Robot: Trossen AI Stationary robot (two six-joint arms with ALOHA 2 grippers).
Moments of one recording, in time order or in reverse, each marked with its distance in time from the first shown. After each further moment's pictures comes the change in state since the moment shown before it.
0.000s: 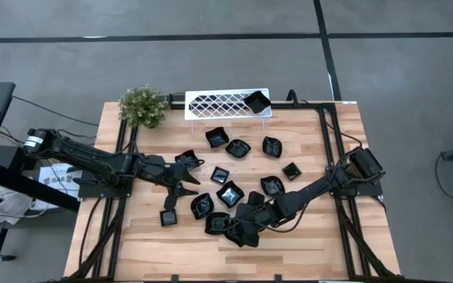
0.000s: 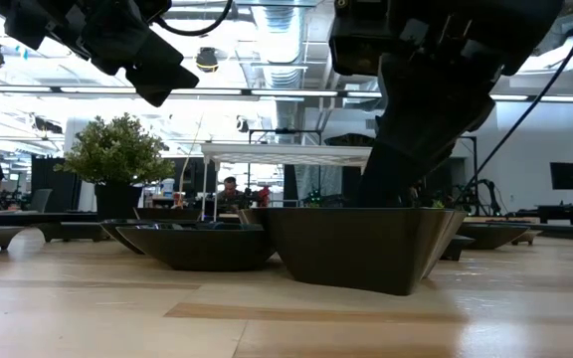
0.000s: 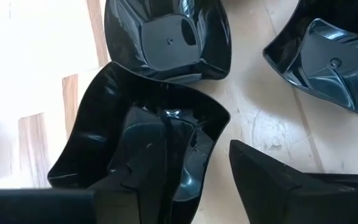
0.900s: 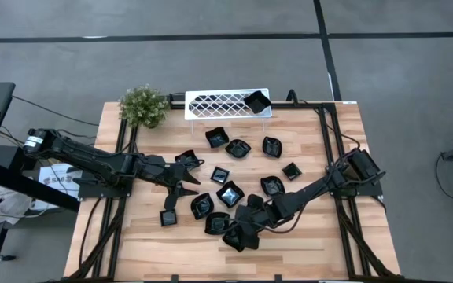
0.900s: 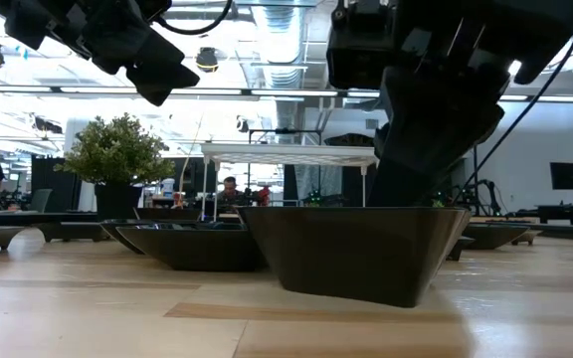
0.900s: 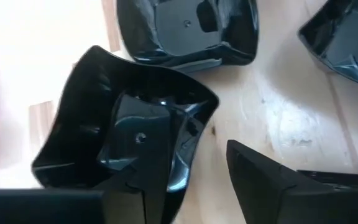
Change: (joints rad) left arm 0.000 0.000 0.000 0.007 0.000 0.000; right arm -0.005 0.029 0.000 0.029 -0.077 0.001
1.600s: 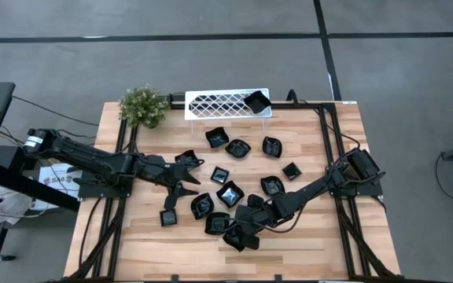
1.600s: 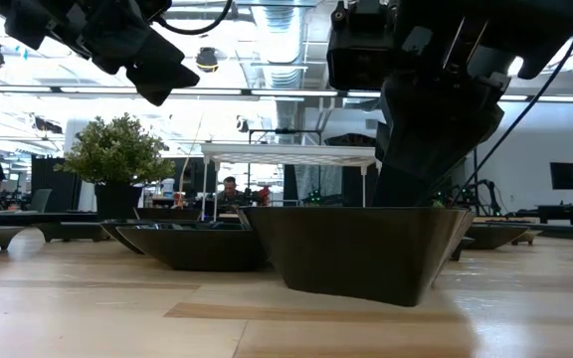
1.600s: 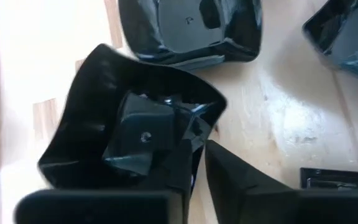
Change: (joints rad) left arm 0.000 0.000 0.000 0.000 0.000 0.000; right arm -0.002 0.000 0.000 -0.002 -0.027 0.002
